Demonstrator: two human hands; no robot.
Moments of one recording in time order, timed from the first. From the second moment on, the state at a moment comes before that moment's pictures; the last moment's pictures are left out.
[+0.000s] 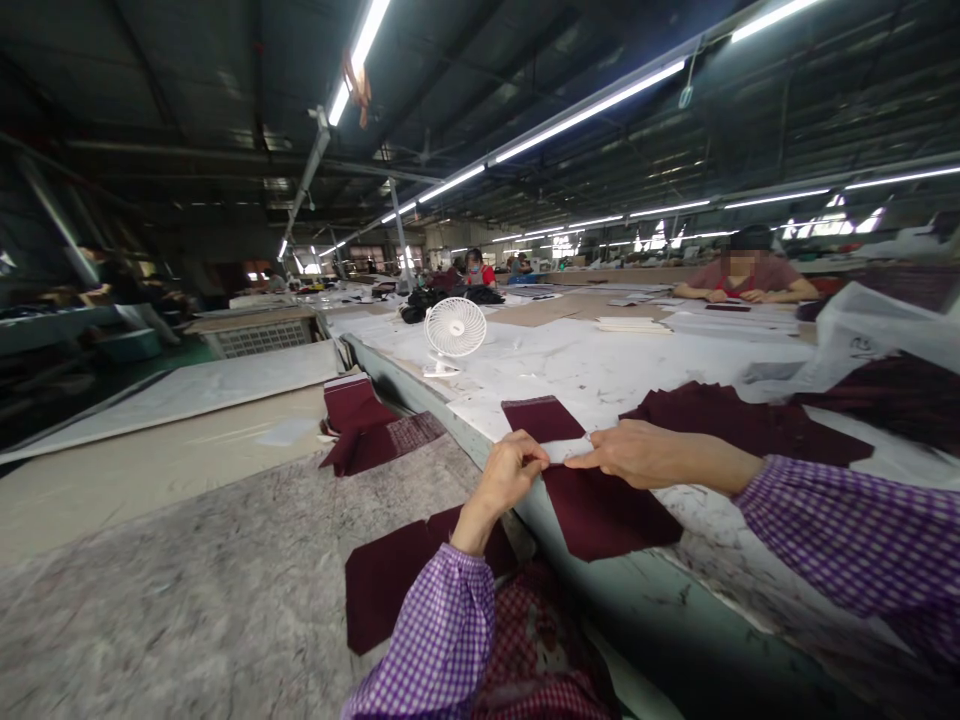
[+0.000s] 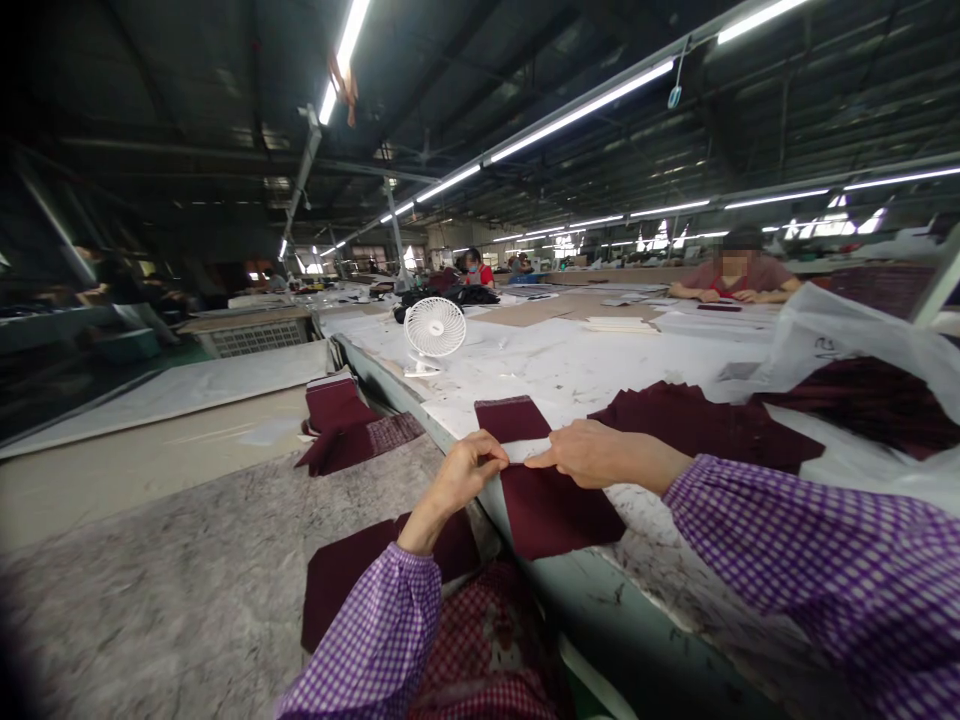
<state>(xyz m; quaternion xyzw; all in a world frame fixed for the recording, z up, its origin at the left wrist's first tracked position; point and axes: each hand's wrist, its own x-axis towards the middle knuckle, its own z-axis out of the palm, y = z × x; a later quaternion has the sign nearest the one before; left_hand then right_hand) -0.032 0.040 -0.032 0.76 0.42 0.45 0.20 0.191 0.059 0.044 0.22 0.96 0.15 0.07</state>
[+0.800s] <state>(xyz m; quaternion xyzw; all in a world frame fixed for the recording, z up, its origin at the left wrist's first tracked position) -0.035 0.063 -0.039 0.69 0.44 0.54 0.21 0.166 0.053 0.048 0.25 0.94 0.17 0.13</state>
